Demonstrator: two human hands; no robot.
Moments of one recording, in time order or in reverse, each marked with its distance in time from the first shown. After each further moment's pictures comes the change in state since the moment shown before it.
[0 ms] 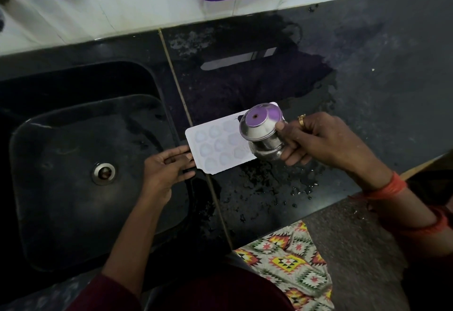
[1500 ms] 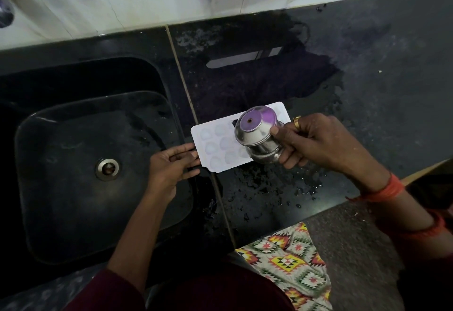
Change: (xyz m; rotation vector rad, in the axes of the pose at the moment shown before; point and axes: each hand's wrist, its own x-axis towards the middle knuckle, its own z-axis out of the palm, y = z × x) left_hand 0.002 -0.001 -0.002 -0.012 -0.008 -0.010; right_hand 0.004 -0.008 0.011 -0.094 -0.039 -0.074
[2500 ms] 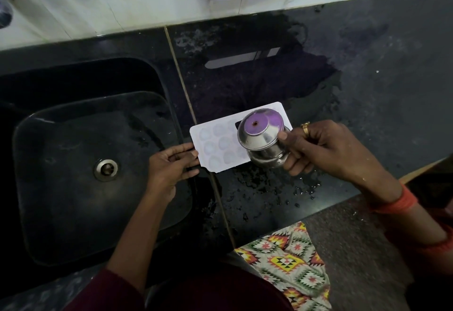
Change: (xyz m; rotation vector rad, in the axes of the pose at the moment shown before) left_hand -0.004 0.003 0.003 -0.022 0.013 0.009; right_hand -0.019 0.001 -0.003 0.134 0.020 0.020
